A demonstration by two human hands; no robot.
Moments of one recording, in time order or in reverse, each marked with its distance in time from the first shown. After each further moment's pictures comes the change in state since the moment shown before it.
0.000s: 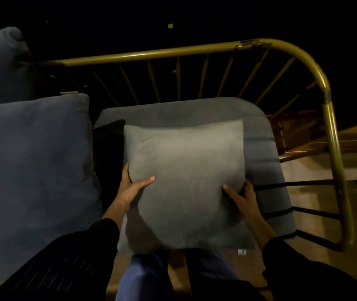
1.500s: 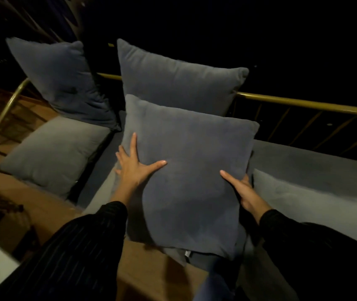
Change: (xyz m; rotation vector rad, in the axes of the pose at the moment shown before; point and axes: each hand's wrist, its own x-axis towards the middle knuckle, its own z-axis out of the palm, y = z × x) left_hand -0.068 0.045 -0.399 0.519 0.637 0.118; right_hand -0.128 -0.166 0.395 0.170 -0.617 -0.172
